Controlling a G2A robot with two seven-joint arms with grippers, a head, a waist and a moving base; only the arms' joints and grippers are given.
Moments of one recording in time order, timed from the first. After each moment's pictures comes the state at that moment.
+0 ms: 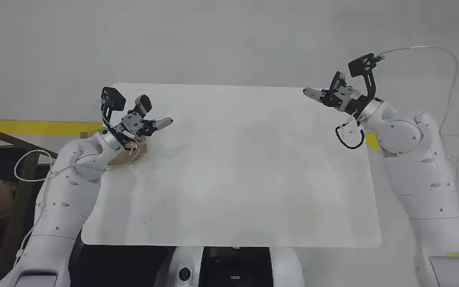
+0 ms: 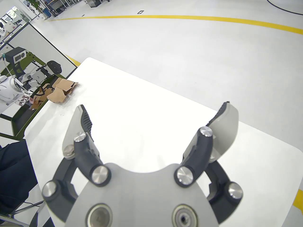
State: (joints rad) left arm 1.22 -0.94 -1.46 -1.35 0.76 -0.80 -0.10; right arm -0.87 -1.03 1.26 -1.34 -0.52 -0.52 0.53
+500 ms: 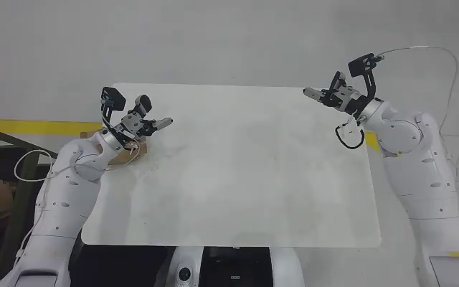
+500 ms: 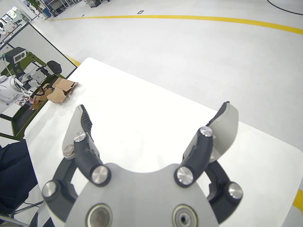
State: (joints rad) left arm 1.23 -0.94 -1.47 -1.35 0.74 -0.78 -0.10; right arm -0.87 -1.03 1.26 -1.34 -0.52 -0.52 0.53
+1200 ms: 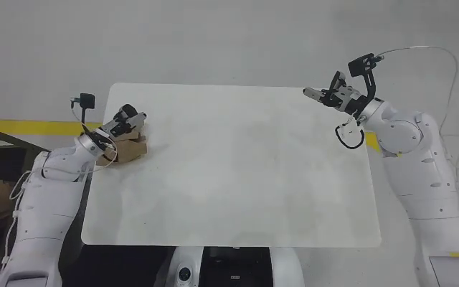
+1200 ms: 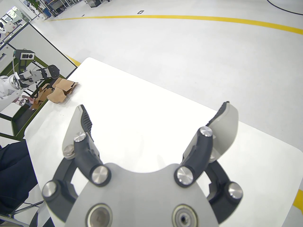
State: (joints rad) left arm 1.25 -0.91 -1.57 -1.23 0.02 -0.78 -0.63; right arm -0.87 -1.03 1.26 -1.34 -0.52 -0.52 0.53
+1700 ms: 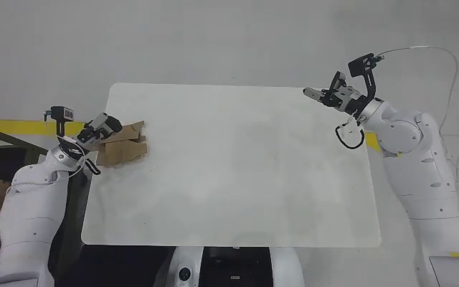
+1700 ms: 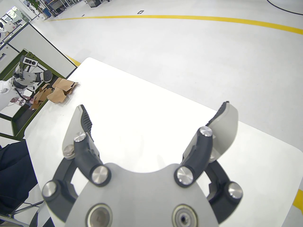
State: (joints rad) left arm 1.25 -0.88 -1.68 -1.01 -0.59 -0.69 -1.06; right arm -0.87 -1.03 1.26 -1.34 -0.52 -0.52 0.53
